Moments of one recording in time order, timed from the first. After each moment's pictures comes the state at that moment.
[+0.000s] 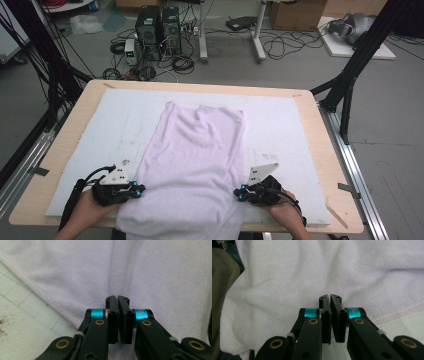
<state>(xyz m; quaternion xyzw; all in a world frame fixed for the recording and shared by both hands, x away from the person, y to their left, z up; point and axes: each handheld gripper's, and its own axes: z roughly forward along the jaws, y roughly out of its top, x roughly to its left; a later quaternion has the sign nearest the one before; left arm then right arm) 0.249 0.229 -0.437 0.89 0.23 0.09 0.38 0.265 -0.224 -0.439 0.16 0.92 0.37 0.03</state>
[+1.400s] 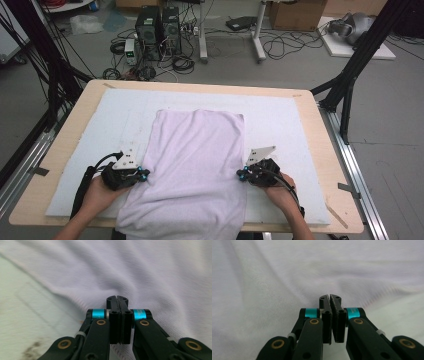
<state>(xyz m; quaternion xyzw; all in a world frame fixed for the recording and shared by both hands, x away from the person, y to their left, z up) 0.294 0.215 -0.434 0.88 0.27 0.15 0.36 0.312 -0.225 -0.432 0.21 0.91 0.34 0.09</state>
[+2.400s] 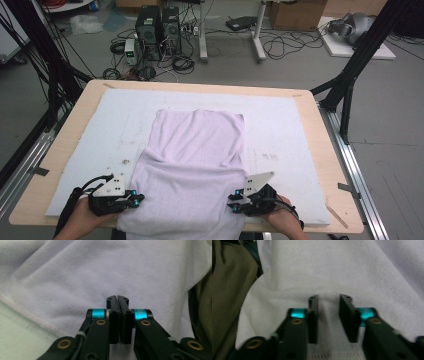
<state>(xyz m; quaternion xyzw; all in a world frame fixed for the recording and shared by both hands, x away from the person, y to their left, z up) 0.229 0.229 -0.441 0.90 0.18 0.09 0.39 0.250 -0.210 -0.444 0.11 0.91 0.39 0.01</state>
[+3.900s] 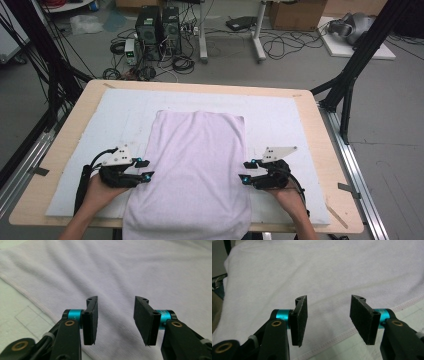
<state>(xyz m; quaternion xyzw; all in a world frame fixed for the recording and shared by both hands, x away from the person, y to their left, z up) 0.295 0.218 -0.423 0.85 0.25 0.12 0.44 0.304 -0.252 -0.426 0.23 0.86 0.45 0.05</state>
